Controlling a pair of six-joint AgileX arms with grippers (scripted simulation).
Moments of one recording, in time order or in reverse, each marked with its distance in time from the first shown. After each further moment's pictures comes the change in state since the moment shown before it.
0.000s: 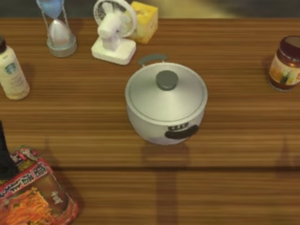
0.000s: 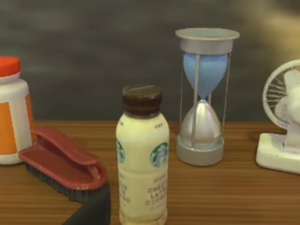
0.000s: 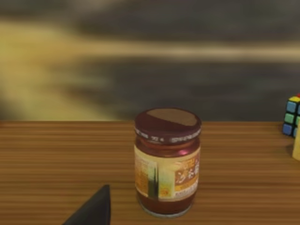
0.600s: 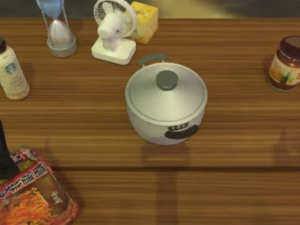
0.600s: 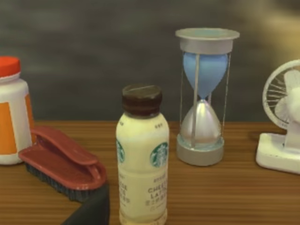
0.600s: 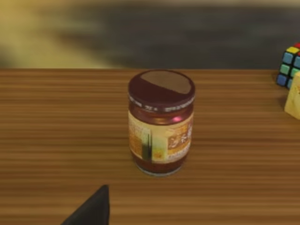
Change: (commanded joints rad) left arm 0.000 0.000 0.000 0.000 0.000 0.000; right arm -0.010 0.326 0.314 -0.217 0.008 -0.006
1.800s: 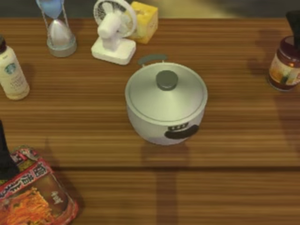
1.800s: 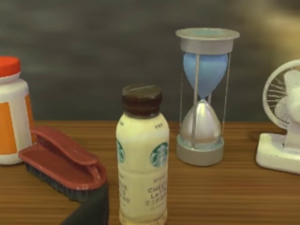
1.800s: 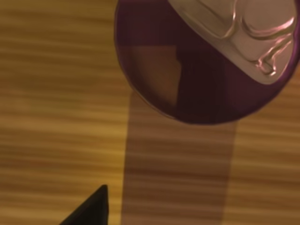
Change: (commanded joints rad) left arm 0.000 0.000 0.000 0.000 0.000 0.000; right arm 0.001 1.954 1.972 -1.232 0.002 -0.087
